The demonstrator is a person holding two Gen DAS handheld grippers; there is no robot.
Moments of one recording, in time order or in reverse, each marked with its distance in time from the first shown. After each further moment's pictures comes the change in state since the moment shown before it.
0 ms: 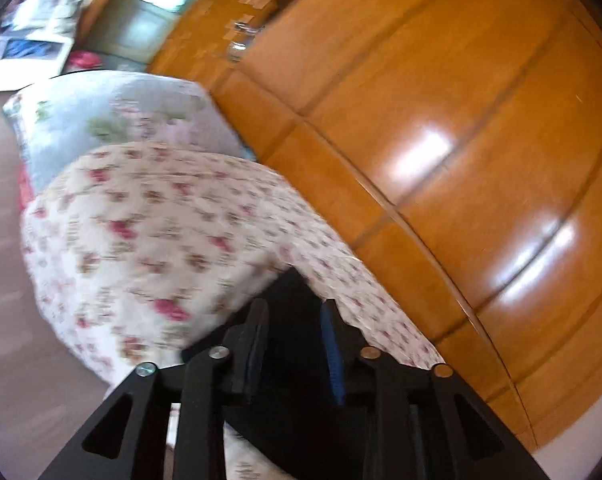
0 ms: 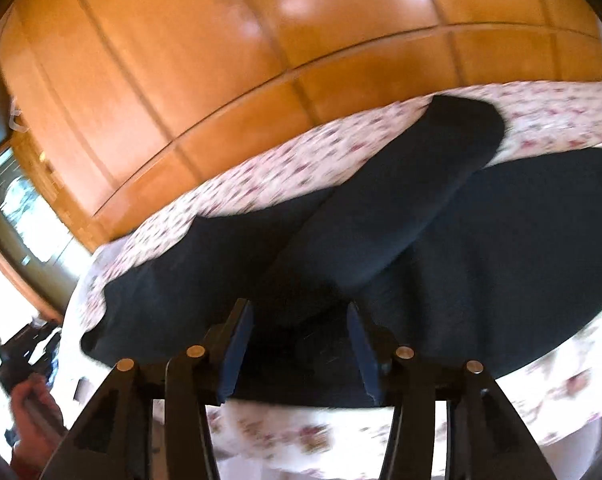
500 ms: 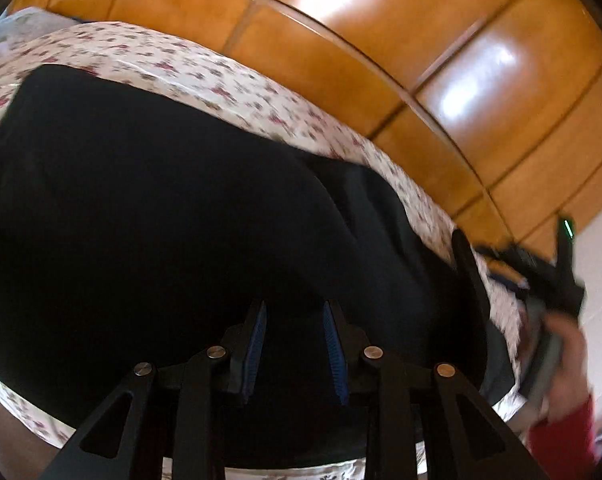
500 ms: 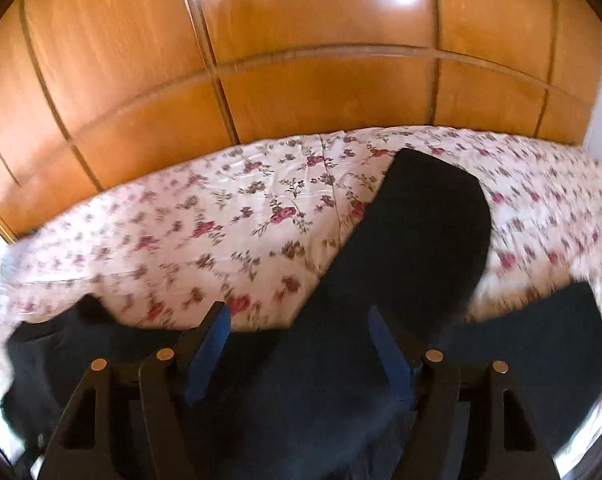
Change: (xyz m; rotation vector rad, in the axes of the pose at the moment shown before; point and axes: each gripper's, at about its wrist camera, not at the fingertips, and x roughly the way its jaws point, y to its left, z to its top) left arm 0.106 -0.102 -0.131 0.337 0.570 -0.169; right arm 0.131 0.019 0.130 -0.143 0.163 -0.347
